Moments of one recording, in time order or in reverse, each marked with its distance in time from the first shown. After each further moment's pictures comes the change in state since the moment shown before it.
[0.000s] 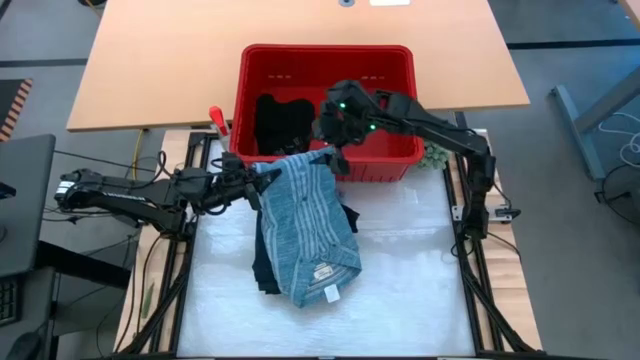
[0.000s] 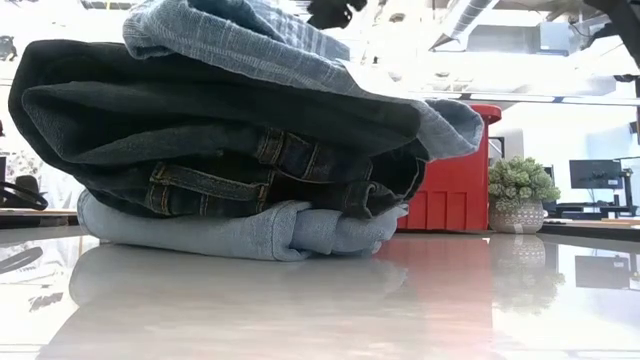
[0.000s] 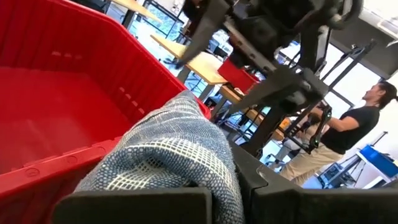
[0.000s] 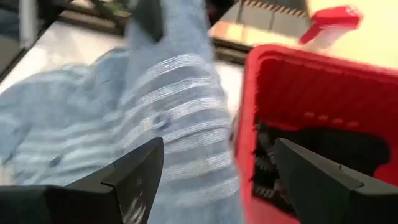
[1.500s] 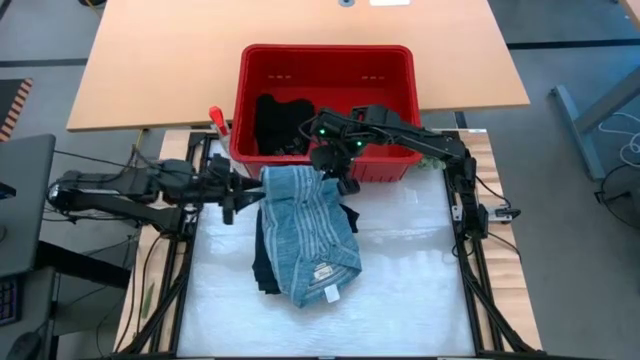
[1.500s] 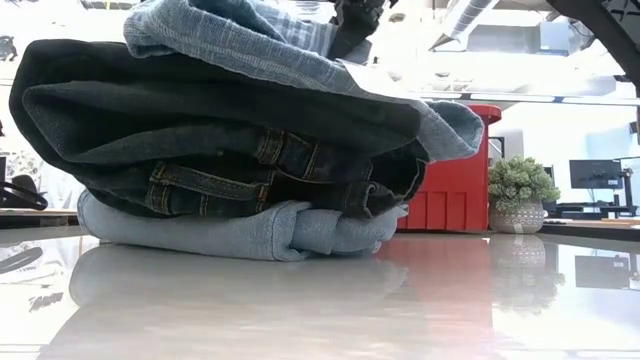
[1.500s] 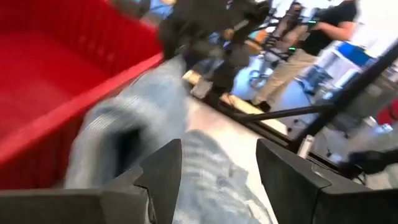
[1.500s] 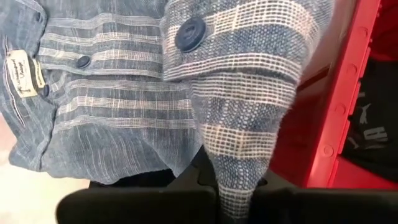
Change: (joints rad) left arm -0.001 -0.136 0.196 -0.578 0.294 0.065; right arm 0.061 0.141 0.108 -0.379 0.050 -0.113
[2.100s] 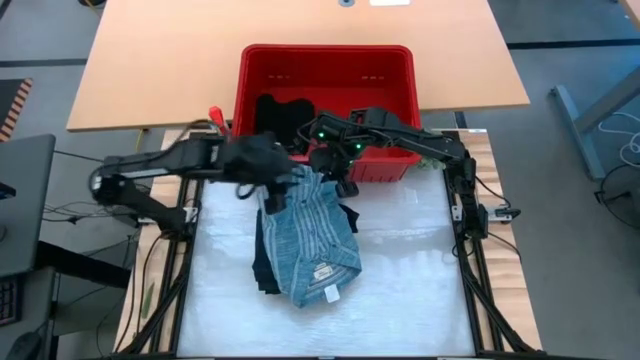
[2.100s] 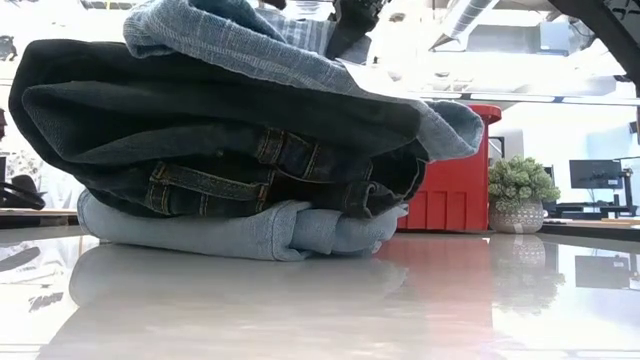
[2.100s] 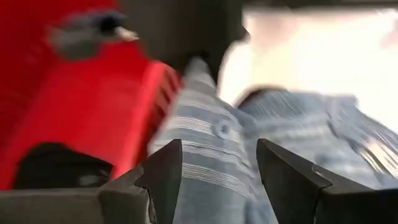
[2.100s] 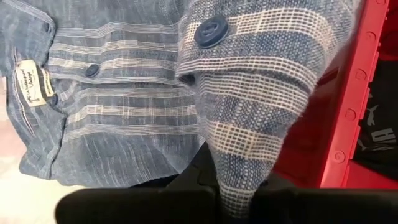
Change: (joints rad) left arm 0.114 0.637 0.726 -0.569 0.002 0.546; right arm 0.019 0.000 0.000 0.008 0.002 0.043
